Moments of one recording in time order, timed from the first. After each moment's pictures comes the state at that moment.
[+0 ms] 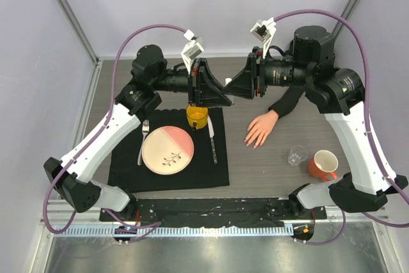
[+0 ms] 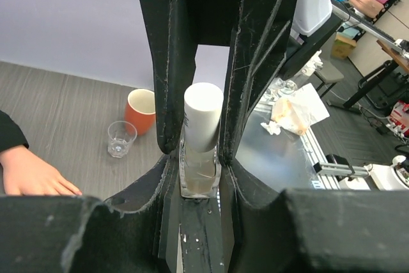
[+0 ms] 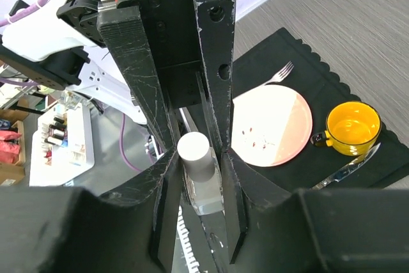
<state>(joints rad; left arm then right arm) -0.65 1.40 1.52 -0.02 1.06 -0.48 0.55 1.37 2.00 -0.93 -0.71 0.23</state>
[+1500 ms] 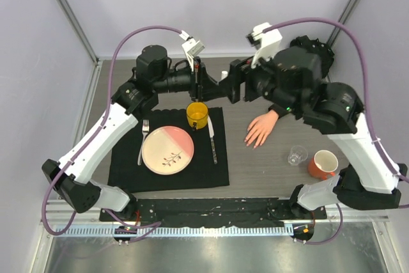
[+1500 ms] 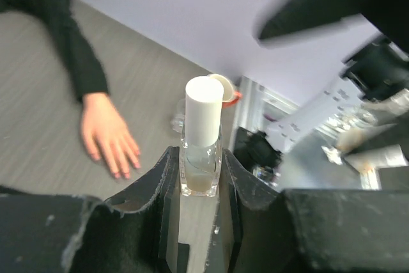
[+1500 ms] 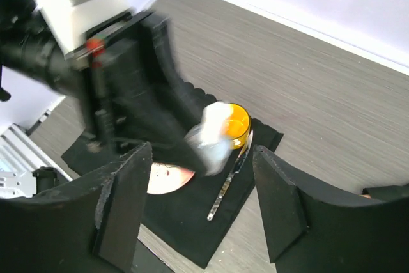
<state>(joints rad) -0.65 1.39 1.58 -0.33 0.70 -0.32 1.03 1.38 2.11 -1.00 0.39 0.23</state>
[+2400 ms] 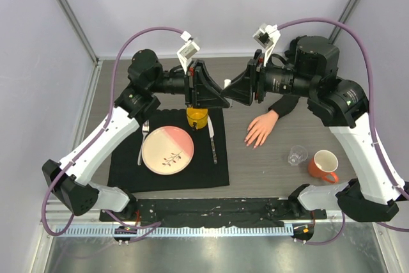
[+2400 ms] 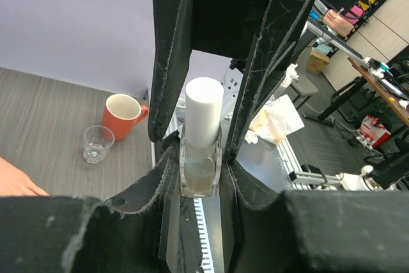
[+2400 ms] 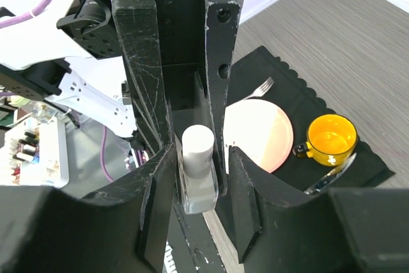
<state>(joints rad) -0.64 1.36 1.45 0.12 1.08 -0.65 0.63 1.28 1.91 -0.84 -0.55 0.22</state>
